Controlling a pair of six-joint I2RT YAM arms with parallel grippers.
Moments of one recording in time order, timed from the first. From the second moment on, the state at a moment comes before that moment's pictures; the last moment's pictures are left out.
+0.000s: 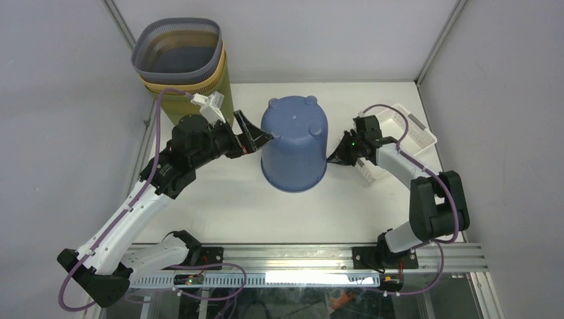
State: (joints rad) left arm -0.62 0.98 1.13 -0.43 0.14 -0.82; right arm 0.25 1.48 0.88 -0.36 -0.35 0.70
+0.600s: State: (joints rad) left arm -0.73 0.92 1.01 -0.50 0.16 -0.72; right arm 0.25 1.20 1.07 -0.67 -0.04 0.50
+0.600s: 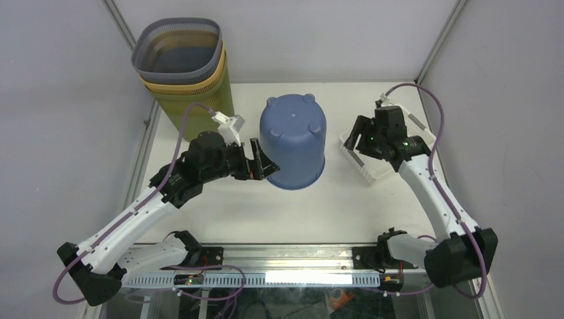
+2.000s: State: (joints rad) left arm -0.76 1.54 1.26 -0.34 -0.02 -0.63; right arm 0.17 1.76 1.46 -0.83 0.18 0.79
